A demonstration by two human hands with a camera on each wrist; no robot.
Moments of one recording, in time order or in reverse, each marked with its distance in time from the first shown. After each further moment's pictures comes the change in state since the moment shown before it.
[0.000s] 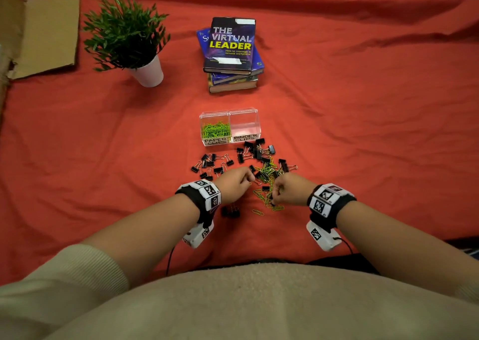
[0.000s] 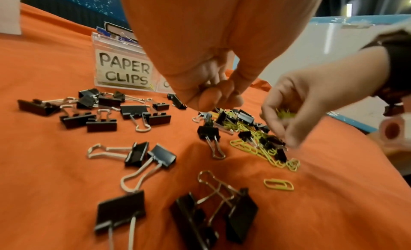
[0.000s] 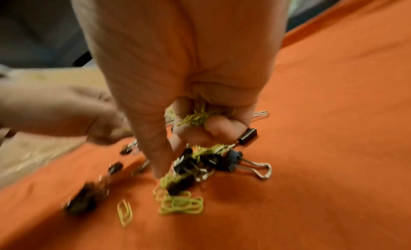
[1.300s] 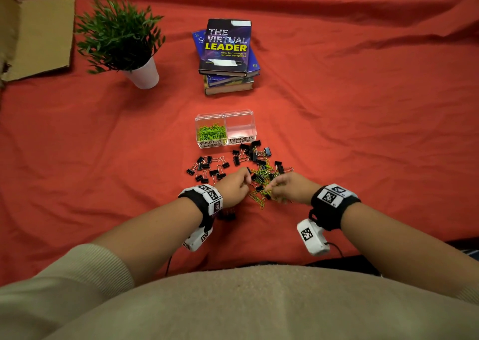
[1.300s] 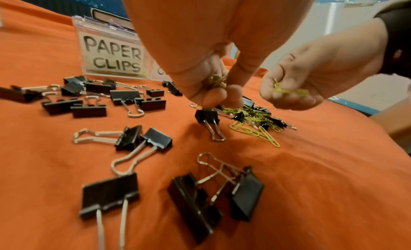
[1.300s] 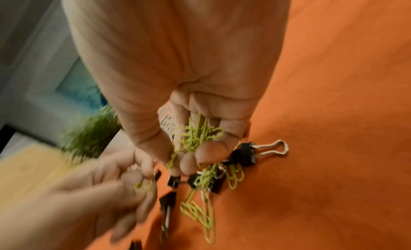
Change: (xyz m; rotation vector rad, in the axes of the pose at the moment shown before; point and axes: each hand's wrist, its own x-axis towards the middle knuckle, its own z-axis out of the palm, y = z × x) left_hand 0.009 -0.001 0.012 -0.001 -0.006 0.013; right_hand -0.006 0.008 -0.007 0.552 -0.010 0.098
